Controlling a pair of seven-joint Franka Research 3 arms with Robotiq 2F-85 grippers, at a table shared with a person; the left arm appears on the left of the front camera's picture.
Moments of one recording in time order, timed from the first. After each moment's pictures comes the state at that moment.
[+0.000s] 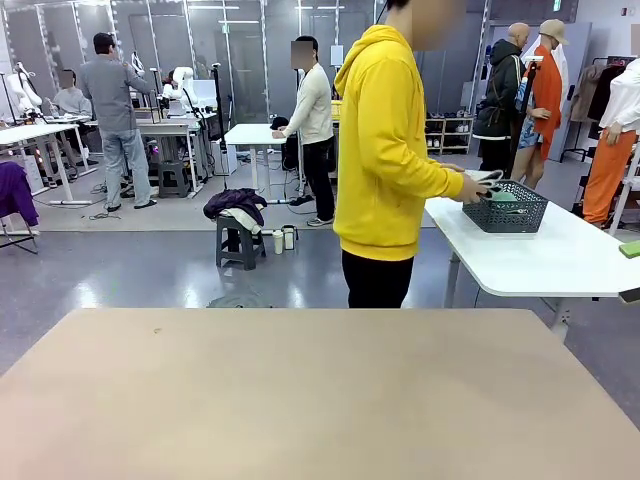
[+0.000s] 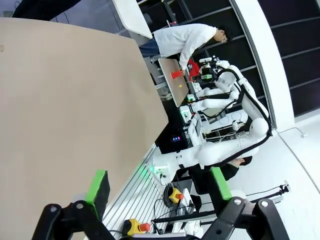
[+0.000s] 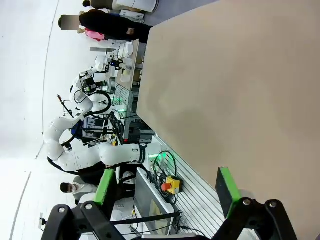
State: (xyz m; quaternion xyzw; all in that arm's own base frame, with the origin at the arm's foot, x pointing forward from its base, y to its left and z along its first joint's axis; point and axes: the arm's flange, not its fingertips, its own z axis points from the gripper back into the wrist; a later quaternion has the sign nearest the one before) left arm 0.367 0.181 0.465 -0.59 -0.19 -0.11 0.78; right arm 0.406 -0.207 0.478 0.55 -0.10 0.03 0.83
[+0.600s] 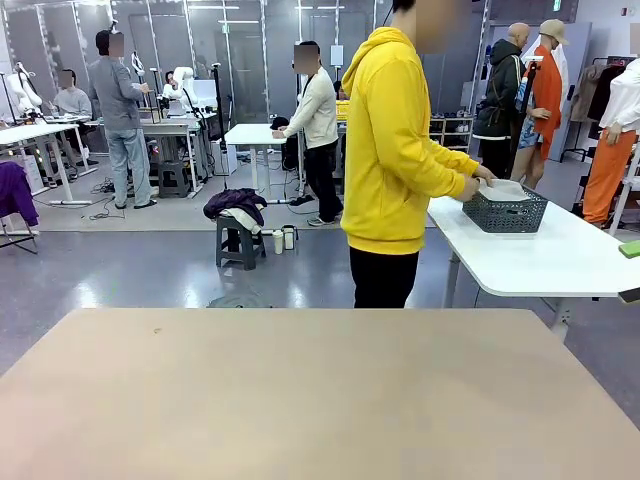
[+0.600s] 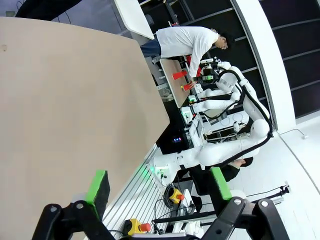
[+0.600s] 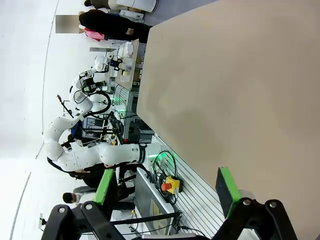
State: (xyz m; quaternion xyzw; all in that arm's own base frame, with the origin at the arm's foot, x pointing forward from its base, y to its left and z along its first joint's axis) left arm 0.366 0.183 0.466 -0.59 -0.19 -0.10 0.78; right arm 0.406 -0.207 0.478 0.55 -0.10 0.03 0.83
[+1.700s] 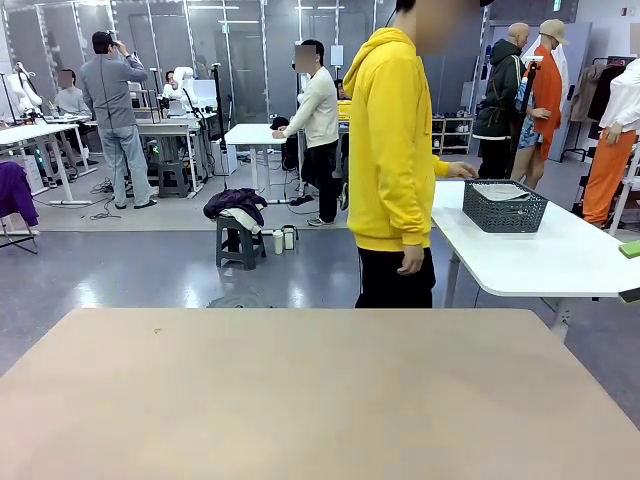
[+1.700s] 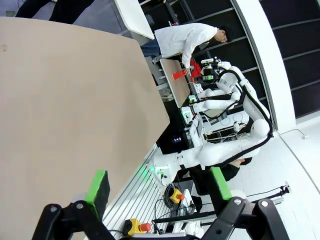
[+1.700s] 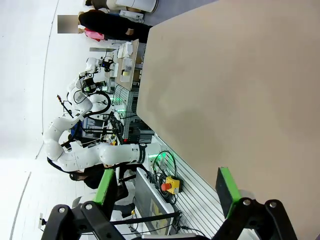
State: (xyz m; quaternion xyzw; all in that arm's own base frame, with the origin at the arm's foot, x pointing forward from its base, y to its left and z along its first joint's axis) left arm 0.366 0.183 0.466 -0.58 -0.19 -0.10 0.78; right arm 0.406 -0.207 0.478 0.55 -0.10 0.03 0.83
